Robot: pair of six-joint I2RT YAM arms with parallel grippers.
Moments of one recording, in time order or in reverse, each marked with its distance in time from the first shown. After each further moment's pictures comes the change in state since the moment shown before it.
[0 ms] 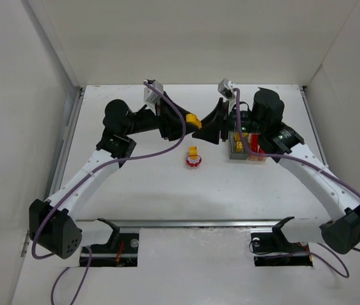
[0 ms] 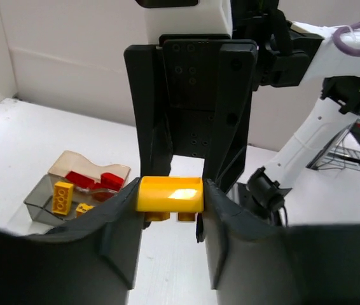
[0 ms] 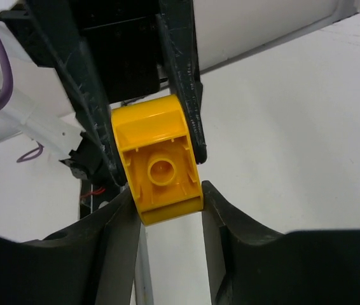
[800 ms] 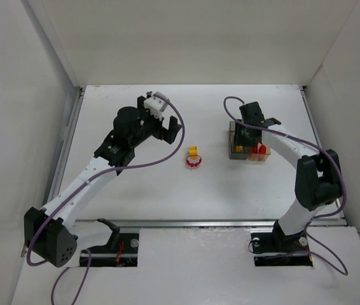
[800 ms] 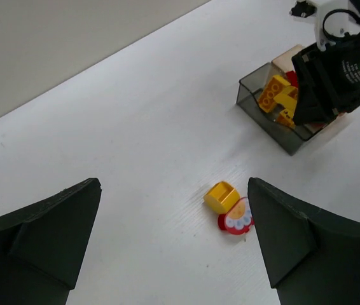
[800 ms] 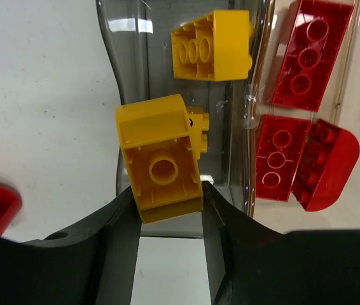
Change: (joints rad) left arm -0.028 -0.068 -0.060 -0.497 -0.773 0.530; right arm -0.233 0.377 -0.066 -0.428 0.967 0.153
